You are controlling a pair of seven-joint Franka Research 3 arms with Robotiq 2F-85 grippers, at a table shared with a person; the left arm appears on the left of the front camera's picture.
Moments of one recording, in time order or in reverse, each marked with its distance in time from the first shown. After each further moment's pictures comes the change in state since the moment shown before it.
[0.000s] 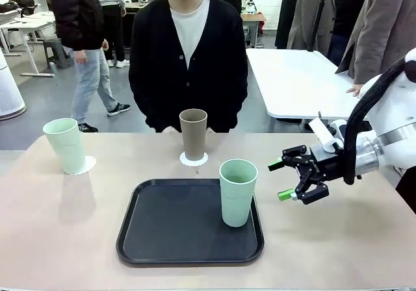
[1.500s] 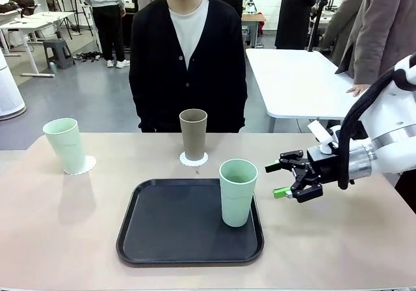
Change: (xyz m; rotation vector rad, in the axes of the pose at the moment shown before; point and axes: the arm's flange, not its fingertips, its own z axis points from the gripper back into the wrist) left arm 0.000 0.000 0.000 0.000 0.000 0.000; right arm -0.024 -0.013 -0.016 -0.016 -0.087 -0.128
